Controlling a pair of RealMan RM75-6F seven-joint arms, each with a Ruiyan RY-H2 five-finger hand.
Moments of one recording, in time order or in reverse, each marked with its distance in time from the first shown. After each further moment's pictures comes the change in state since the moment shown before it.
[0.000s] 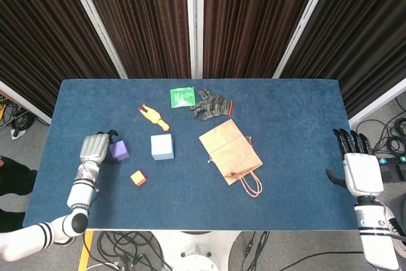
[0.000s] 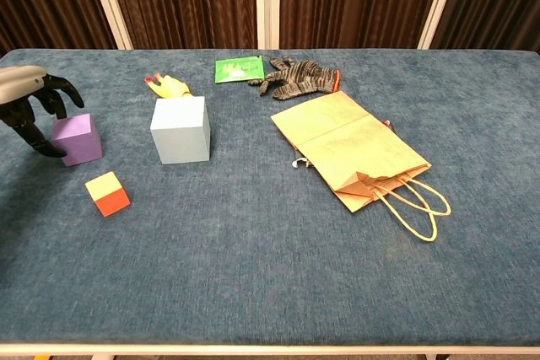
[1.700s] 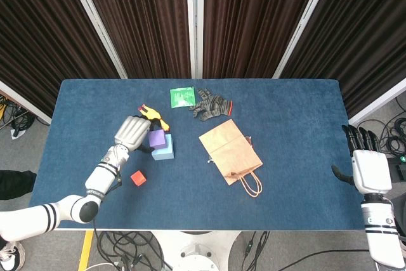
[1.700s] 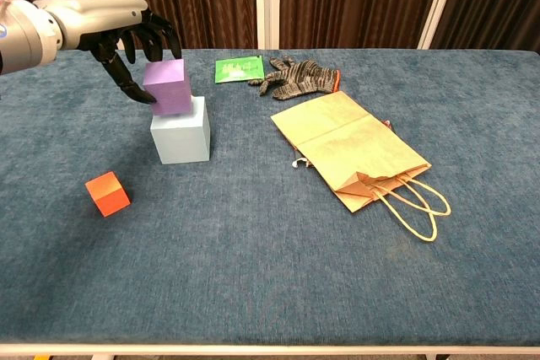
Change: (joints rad) left arm -0.204 0.117 -0.038 -0.188 0.152 -0.109 -0.033; right arm -0.002 0.021 0.021 0.019 0.015 0.002 0.062
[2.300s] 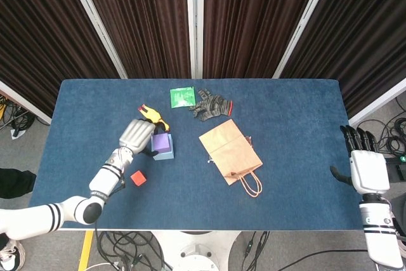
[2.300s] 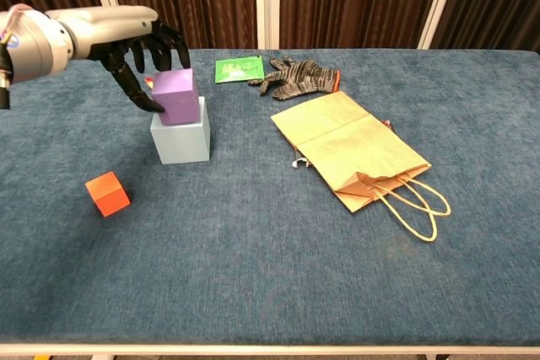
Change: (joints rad) left arm -0.031 -0.023 0.033 -0.001 -0.018 0.009 -0.001; right arm 0.002 -0.003 -0.003 -0.003 0.001 -0.003 -0.002
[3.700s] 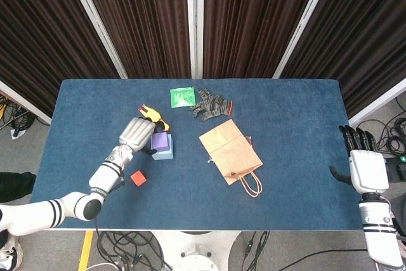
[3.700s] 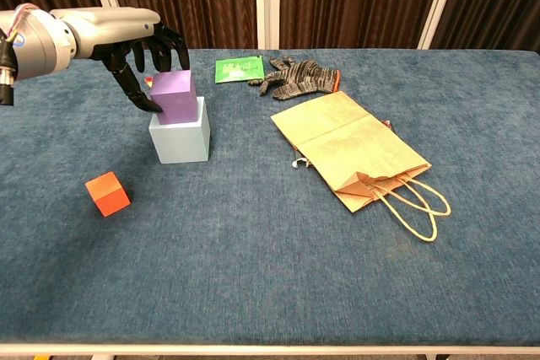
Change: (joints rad) left arm -0.038 0.011 0.032 0.034 -0.007 -0.020 -0.021; right arm 0.007 -0.001 -0.001 0.005 0.008 -0.013 0.000
